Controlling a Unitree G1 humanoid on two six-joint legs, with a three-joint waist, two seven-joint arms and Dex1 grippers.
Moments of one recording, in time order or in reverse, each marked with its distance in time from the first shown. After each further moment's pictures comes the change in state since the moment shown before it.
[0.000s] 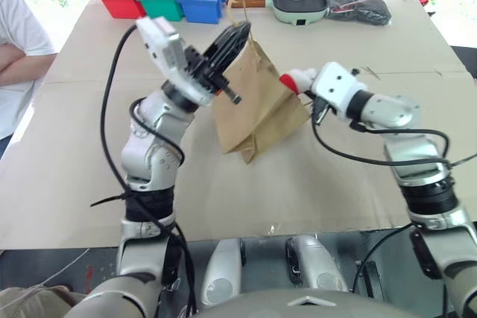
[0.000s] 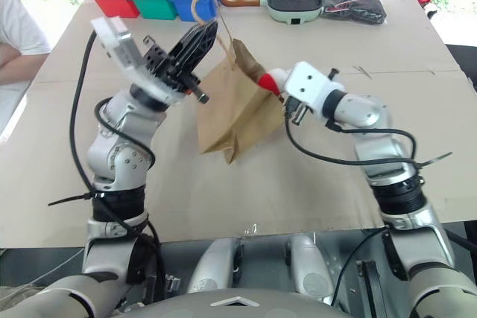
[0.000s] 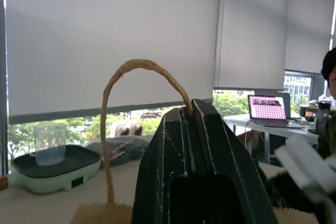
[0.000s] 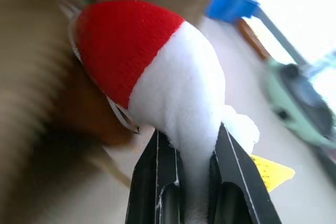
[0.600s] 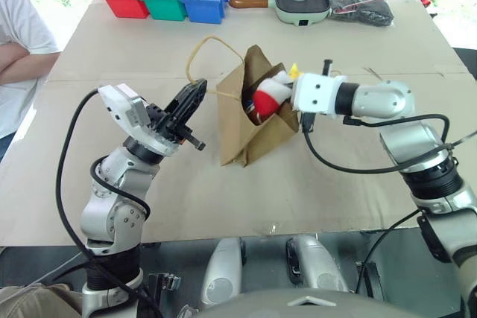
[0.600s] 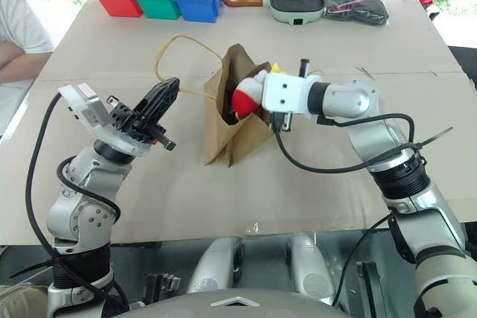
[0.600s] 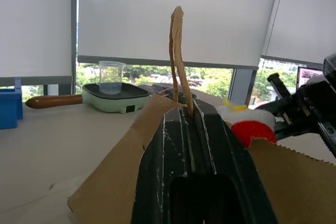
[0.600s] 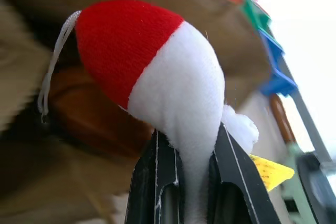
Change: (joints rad) left arm 0.305 0.049 0.092 -0.200 -0.044 0.005 0.064; right arm -0.160 -0.015 0.196 0.142 0.018 -0.308 0.194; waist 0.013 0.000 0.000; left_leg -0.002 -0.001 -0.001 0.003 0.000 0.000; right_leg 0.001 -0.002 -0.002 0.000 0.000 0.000
